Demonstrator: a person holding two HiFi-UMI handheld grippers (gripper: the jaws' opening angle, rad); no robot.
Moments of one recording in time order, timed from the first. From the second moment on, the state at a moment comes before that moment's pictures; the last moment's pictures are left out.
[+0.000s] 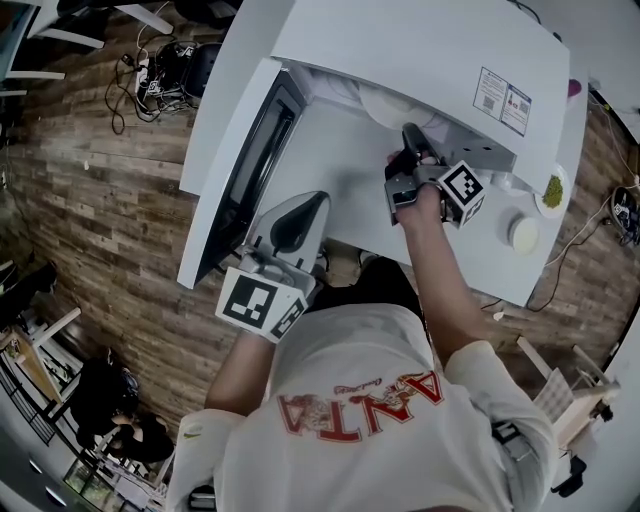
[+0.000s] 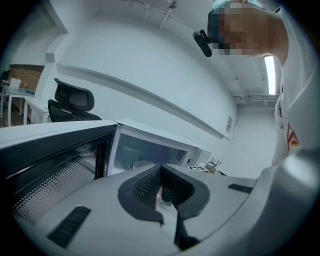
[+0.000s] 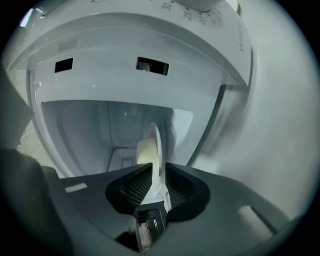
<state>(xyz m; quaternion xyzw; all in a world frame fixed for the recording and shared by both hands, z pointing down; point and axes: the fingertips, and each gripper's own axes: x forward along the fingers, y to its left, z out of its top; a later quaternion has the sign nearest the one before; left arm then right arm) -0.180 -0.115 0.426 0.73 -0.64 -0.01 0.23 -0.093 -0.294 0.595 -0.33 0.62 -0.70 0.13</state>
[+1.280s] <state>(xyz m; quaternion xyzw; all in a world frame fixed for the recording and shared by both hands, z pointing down) -0.169 -0.103 0.409 0.75 -0.62 -0.01 0.22 -0.077 -0.258 0.555 -0.28 0.65 -0.68 0.19</state>
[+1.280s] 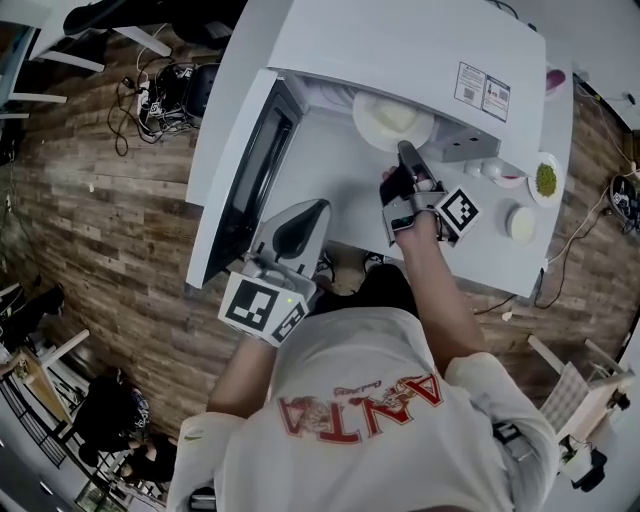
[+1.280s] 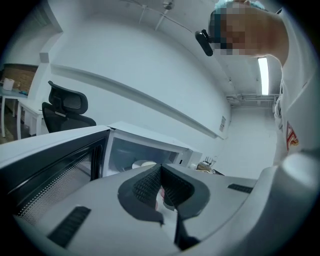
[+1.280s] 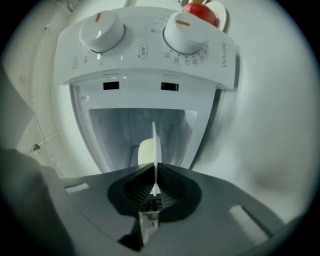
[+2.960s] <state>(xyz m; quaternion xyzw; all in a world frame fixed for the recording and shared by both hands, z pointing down) -0.028 -0.126 0.395 0.87 -0.44 0.03 0.21 0.173 -0.124 0.637 -0.41 0.57 -0.68 0.19</state>
